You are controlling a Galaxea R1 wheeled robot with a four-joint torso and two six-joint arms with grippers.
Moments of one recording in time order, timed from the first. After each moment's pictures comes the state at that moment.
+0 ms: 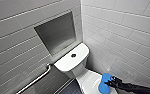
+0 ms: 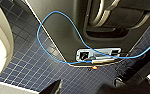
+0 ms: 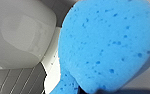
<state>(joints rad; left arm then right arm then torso) 1.41 3.03 -2.65 0.21 0.23 -0.02 -0.60 2.50 -2.03 0.05 -0.06 0.31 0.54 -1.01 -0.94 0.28</state>
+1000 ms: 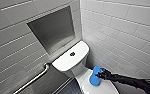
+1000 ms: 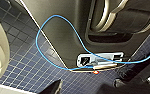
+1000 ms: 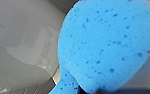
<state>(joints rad) 1.41 3.04 -2.65 0.21 0.21 -0.02 -0.47 2.74 -2.23 0.05 -0.11 0.37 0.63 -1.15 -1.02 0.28</state>
